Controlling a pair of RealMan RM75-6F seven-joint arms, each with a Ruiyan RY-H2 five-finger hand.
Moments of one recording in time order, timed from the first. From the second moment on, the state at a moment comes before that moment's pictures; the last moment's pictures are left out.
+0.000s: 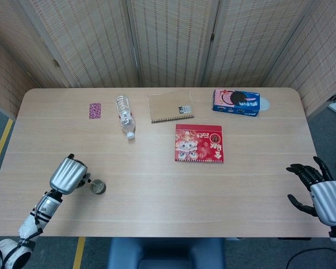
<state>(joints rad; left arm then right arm) -0.52 -1.36 -0.02 -1.38 1.53 1.21 0.48 0.09 -1.02 0.01 -1.59 -1.67 1.56 0.15</state>
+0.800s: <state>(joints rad) -0.51 -1.36 -0.03 -1.40 1.53 1.22 0.52 0.08 -1.02 0.01 -1.58 -1.67 1.57 0.15</state>
